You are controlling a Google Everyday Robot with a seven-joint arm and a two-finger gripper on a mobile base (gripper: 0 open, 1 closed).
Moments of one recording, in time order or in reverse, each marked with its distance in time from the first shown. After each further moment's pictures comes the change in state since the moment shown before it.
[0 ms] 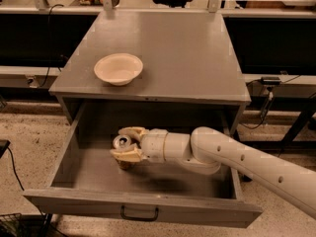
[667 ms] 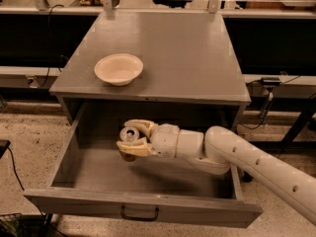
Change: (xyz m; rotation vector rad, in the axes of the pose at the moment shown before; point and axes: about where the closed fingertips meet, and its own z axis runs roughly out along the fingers) arm -0.033 -0.005 -0.030 -0.004 -0.144 -0.027
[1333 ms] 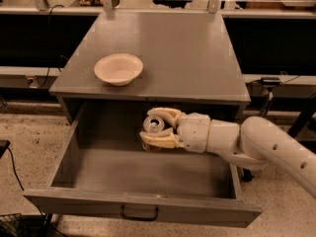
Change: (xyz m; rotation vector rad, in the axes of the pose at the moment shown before) arm -0.058 -0.010 -0.076 0.057 0.028 -0.096
